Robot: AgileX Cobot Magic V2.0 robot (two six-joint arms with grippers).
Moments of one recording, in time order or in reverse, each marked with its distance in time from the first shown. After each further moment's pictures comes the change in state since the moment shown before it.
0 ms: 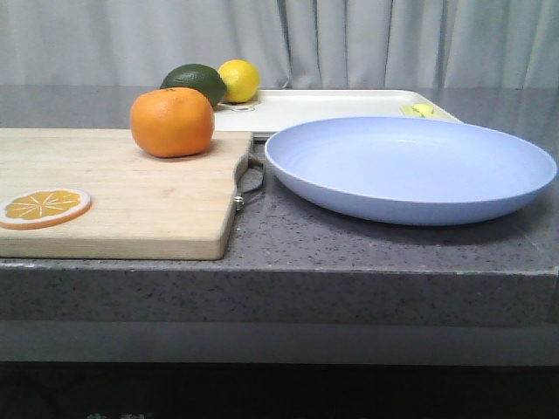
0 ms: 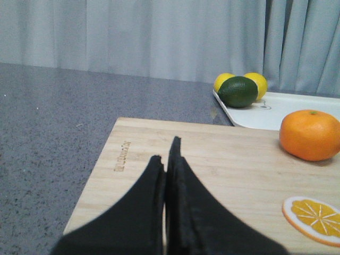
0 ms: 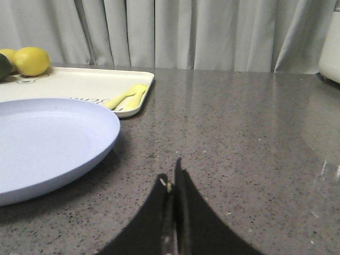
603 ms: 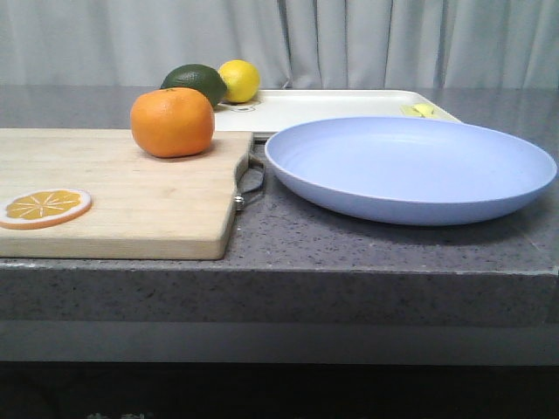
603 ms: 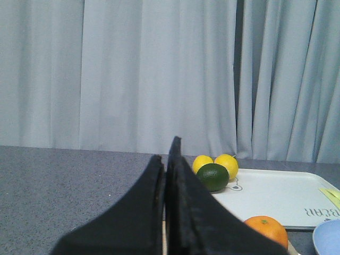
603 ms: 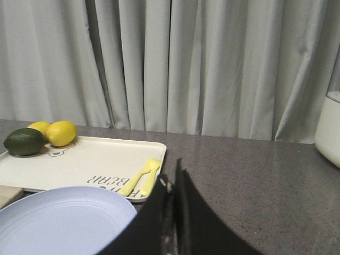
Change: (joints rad) left arm 0.000 0.106 -0.581 0.002 0.379 0.000; right arm 0.000 0.125 -0.527 0.000 0.318 0.000
